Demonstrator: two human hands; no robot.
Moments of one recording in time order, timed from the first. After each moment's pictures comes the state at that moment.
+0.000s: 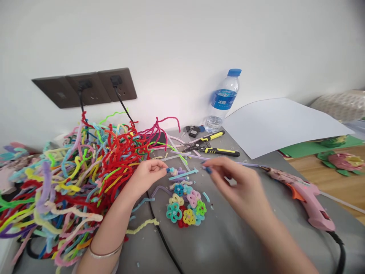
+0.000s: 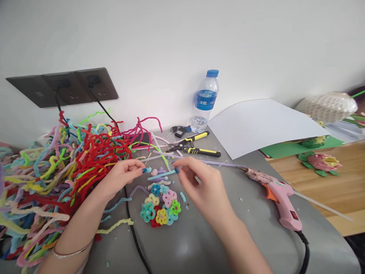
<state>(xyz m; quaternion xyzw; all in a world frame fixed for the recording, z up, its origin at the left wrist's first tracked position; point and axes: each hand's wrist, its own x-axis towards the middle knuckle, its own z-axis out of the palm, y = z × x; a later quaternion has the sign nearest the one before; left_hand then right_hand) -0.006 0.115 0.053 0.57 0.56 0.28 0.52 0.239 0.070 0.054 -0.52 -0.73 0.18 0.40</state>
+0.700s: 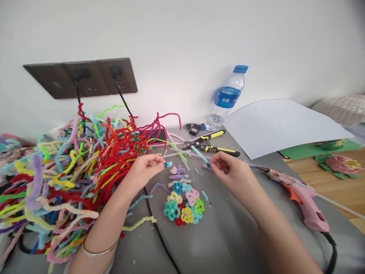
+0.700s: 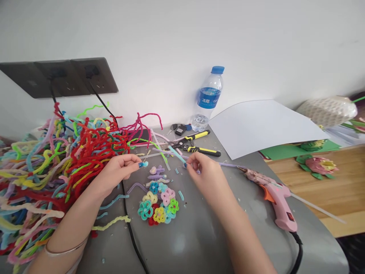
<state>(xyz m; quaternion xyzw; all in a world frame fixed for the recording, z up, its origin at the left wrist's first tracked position) -0.001 0.114 0.065 0.54 0.59 0.31 0.52 0.254 0.098 0.039 -0.63 -0.70 0.20 0.29</state>
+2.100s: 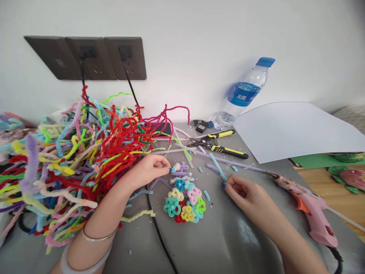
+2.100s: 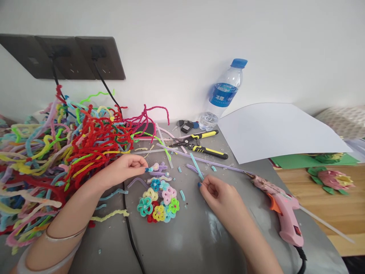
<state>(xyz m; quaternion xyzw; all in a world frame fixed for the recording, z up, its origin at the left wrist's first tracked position) -0.008 0.116 0.047 0.60 0.56 0.20 0.53 0.286 0.062 0.012 -0.64 -0.68 0.30 0.19</state>
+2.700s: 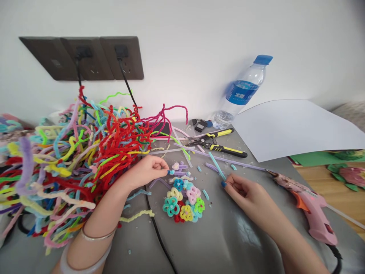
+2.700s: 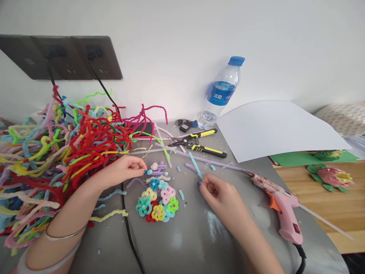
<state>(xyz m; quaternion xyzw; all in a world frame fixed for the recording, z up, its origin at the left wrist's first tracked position) -0.009 0.117 0.045 0.62 0.56 0.16 0.53 0.288 0.062 0.014 -0.63 -0.67 0.32 0.21</state>
